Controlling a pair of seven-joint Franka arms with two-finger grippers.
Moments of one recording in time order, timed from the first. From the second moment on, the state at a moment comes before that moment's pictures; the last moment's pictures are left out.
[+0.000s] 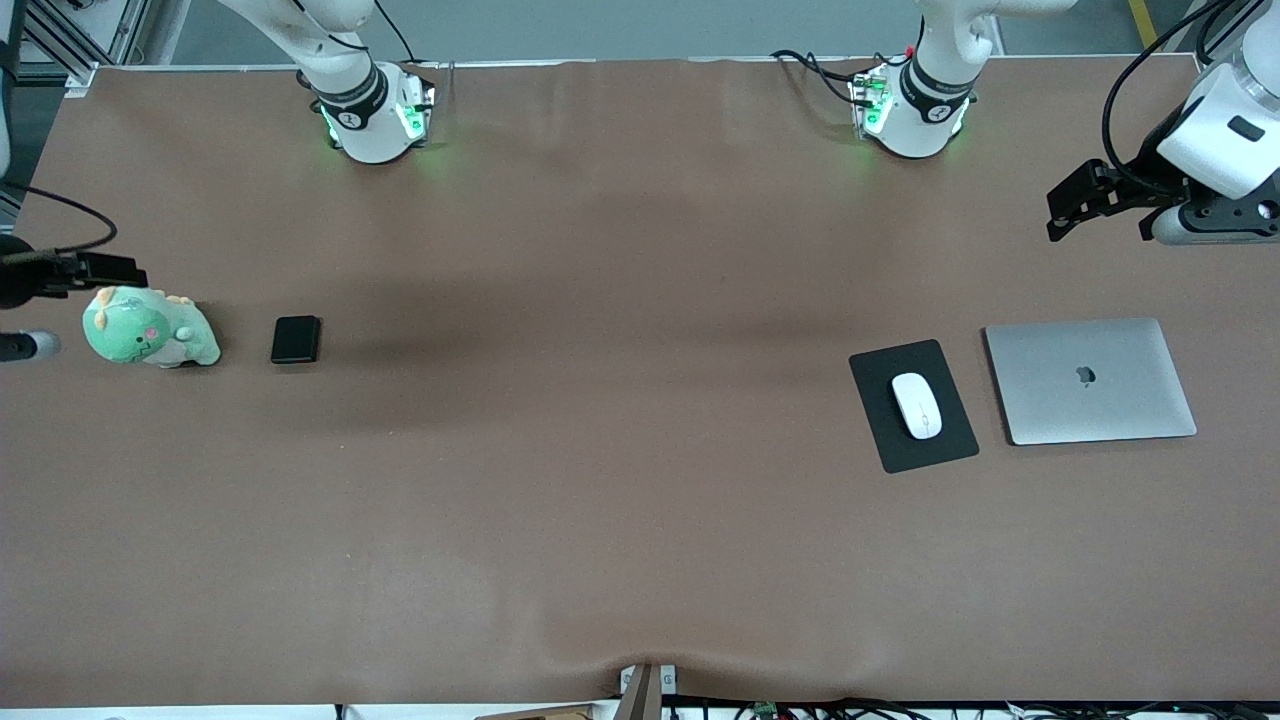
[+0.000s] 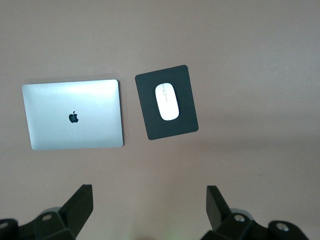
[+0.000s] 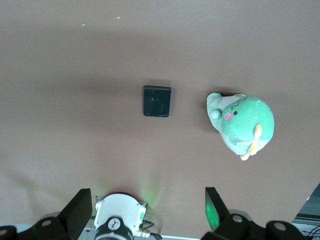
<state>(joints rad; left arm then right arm) -0.11 -0.10 -0.03 -1.65 0.01 1.55 -0.12 -0.26 0.23 0.17 -1.39 -0.10 1.26 -0.25</state>
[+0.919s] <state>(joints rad) -0.11 -0.10 -0.04 -1.65 0.01 1.54 -0.13 -0.17 0.08 0.06 -1.38 0.04 1.24 -0.25</state>
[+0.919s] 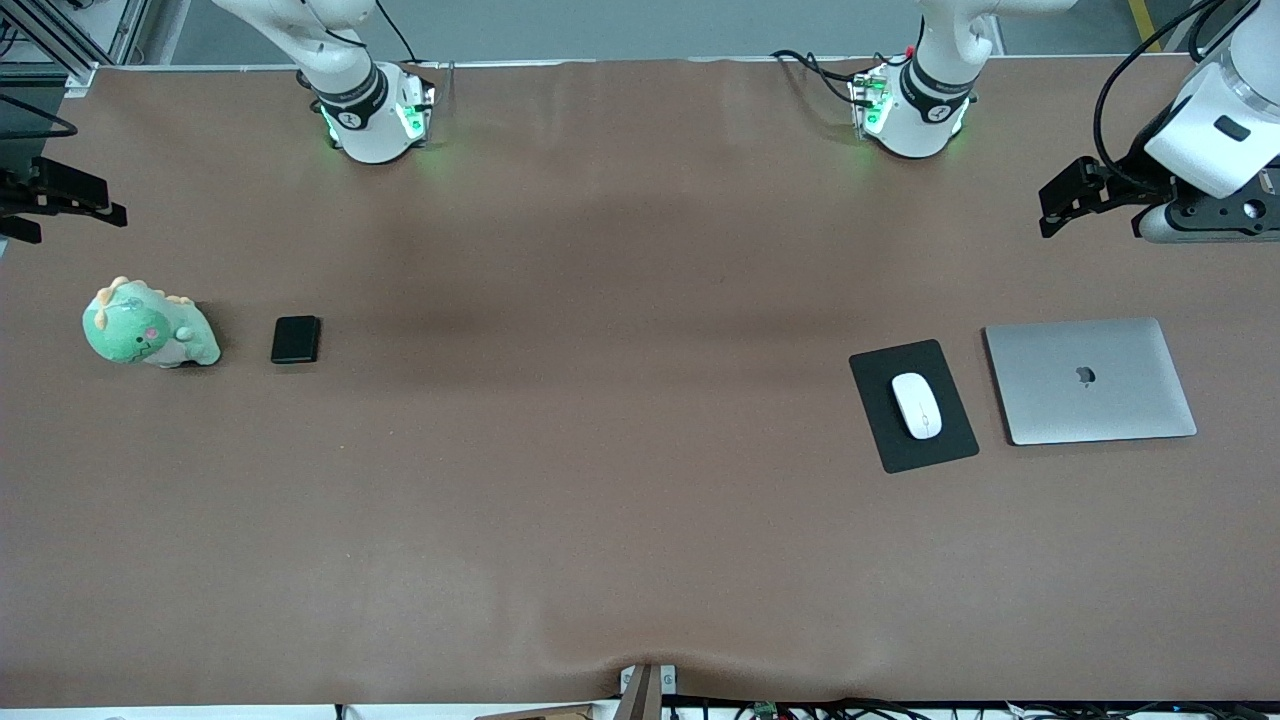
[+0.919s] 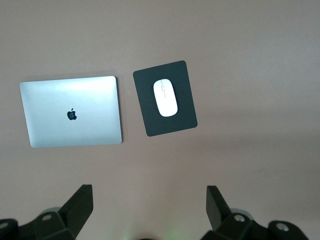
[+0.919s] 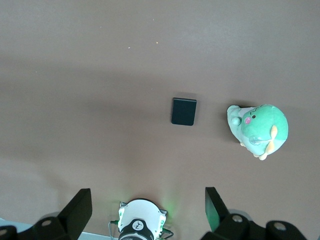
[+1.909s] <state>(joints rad) -0.10 -0.10 -0.03 -1.63 0.01 1.54 -0.12 -0.05 -0.11 -0.02 -1.60 0.04 1.31 -0.20</state>
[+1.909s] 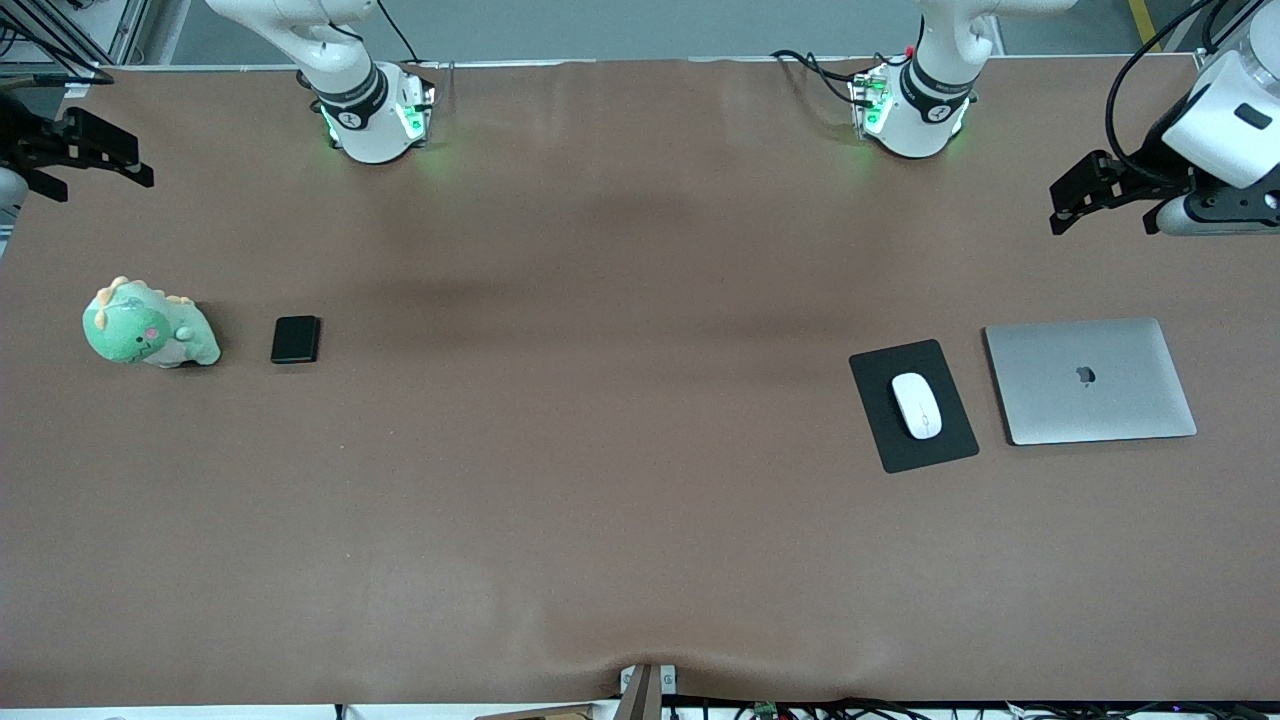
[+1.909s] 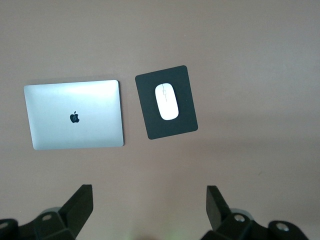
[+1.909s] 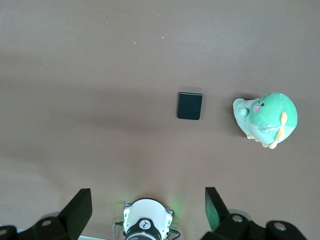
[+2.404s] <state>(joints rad) -0.10 -0.10 -0.03 -1.61 0.01 1.54 -0.12 -0.03 -0.10 -0.02 -1.58 0.04 1.33 -0.20</state>
